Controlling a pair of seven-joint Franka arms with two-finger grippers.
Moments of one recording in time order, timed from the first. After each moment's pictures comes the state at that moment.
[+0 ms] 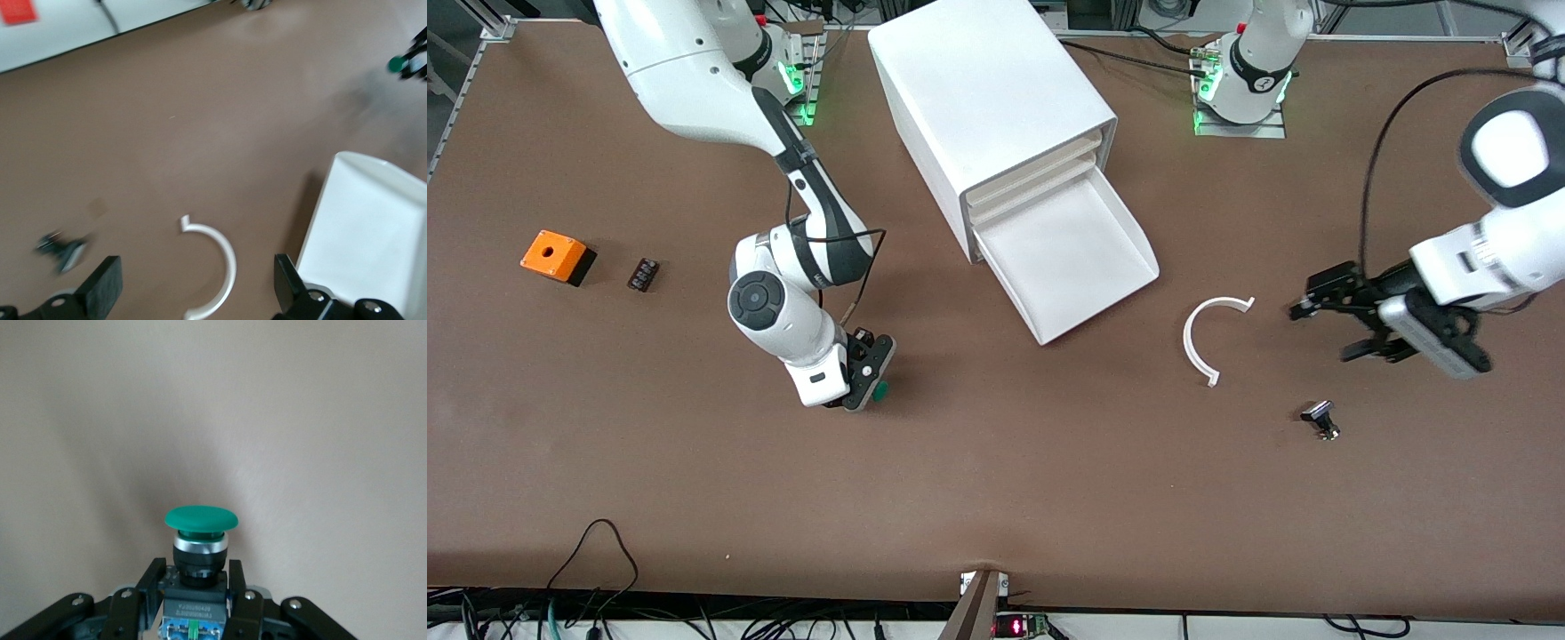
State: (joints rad) left arm 0.07 0.17 -0.04 -1.68 -0.37 1.94 0.65; right arm 0.41 0.69 0.00 -1.57 0.10 2.40 -0.82
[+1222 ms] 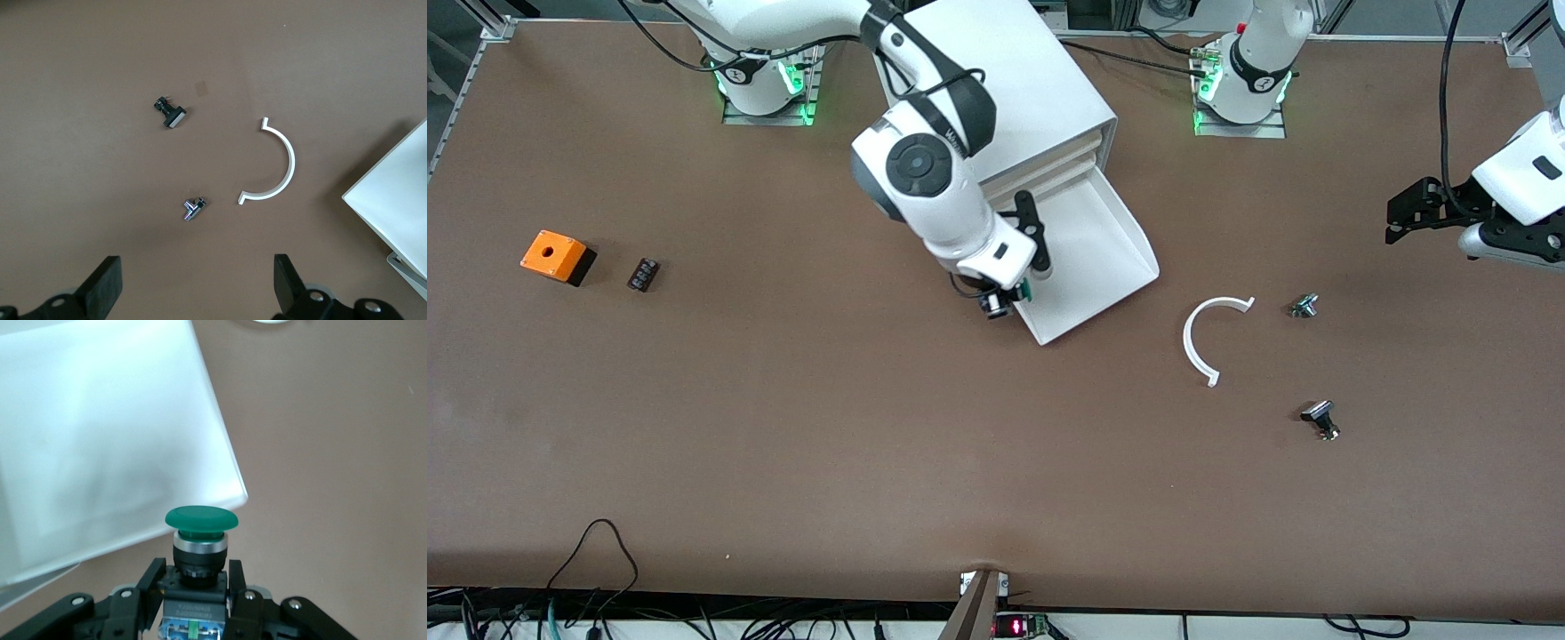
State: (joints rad) left arm 0.02 0.03 -0.04 -1.62 0.02 1.64 0.20; right arm 0.61 0.65 0.20 -1.33 0.02 2.16 -1.11
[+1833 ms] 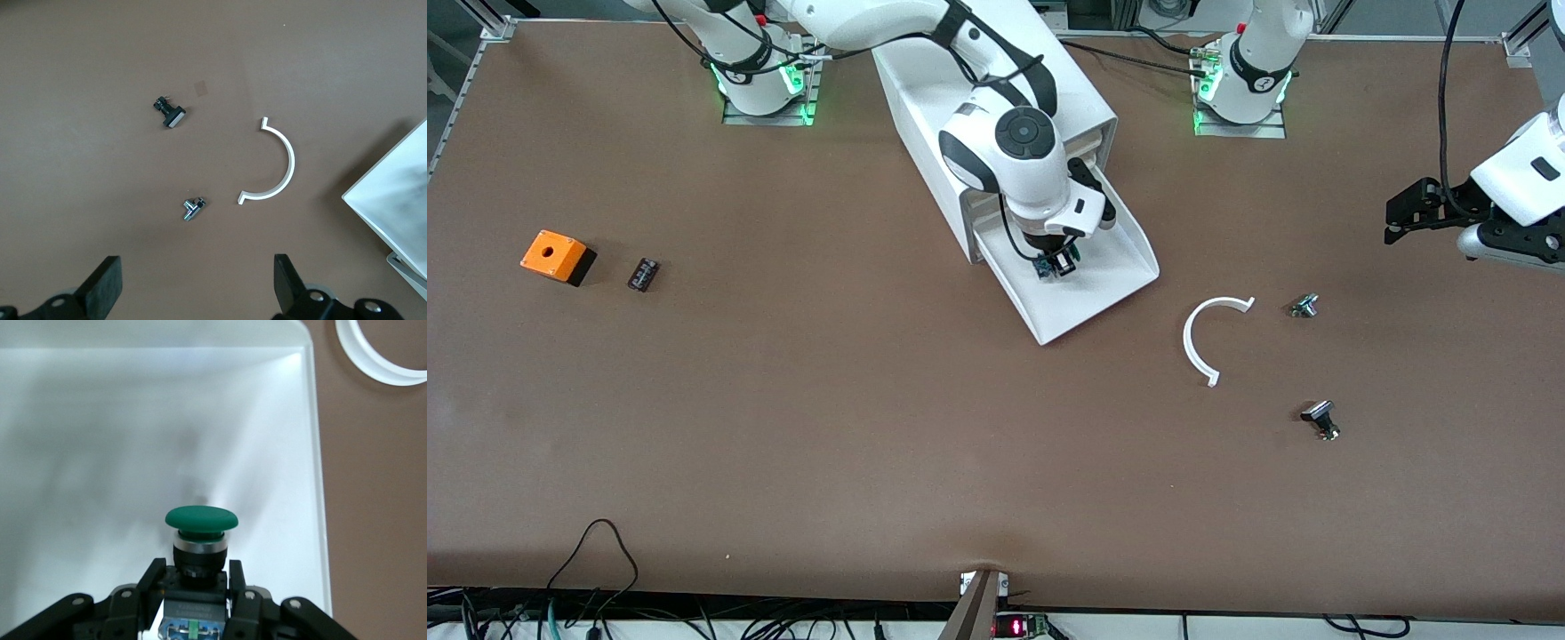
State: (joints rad) left arm 0.02 0.03 -0.04 -1.62 0.02 1.64 0.20; right arm 0.84 0.79 0.11 -1.33 -0.03 2.28 -1.12
